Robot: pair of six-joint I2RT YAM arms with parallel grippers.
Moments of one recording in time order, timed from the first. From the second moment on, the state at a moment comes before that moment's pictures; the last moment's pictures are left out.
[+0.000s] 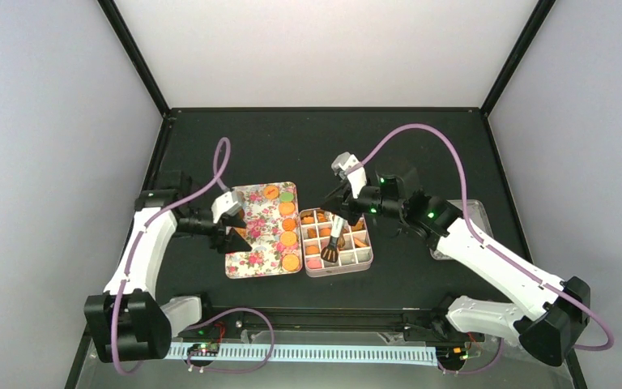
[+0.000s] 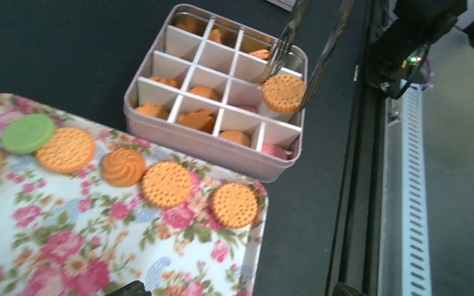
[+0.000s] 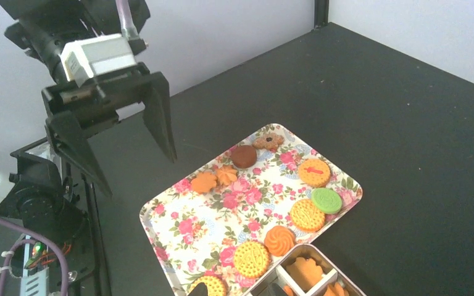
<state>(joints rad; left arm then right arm) 0.13 1.13 0.90 -1.24 0.99 1.09 0.77 1.13 1.01 -0.29 -0.36 0.08</state>
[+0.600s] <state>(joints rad) -0.41 1.19 0.80 -0.60 1.01 0.48 0.77 1.11 0.94 -0.27 -0.38 0.09</state>
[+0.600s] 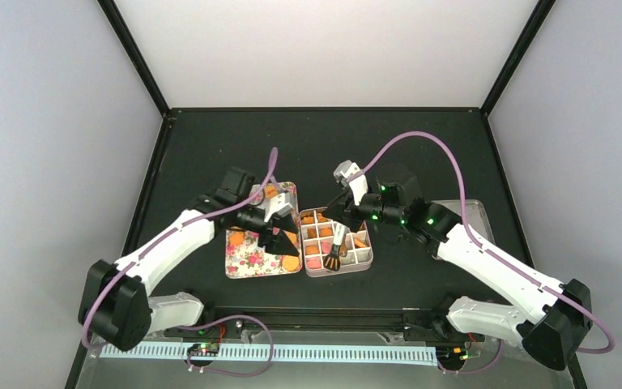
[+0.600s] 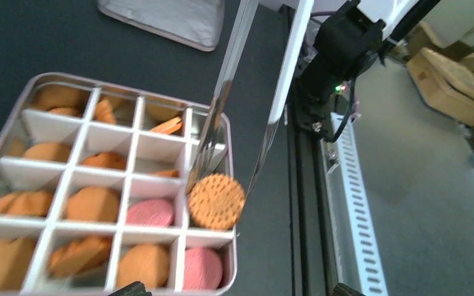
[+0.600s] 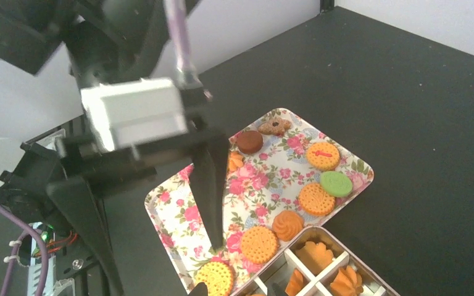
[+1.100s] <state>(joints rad) -0.61 1.52 0.87 -0.25 1.09 0.14 0.77 0.99 0.83 -0.15 -0.33 0.16</state>
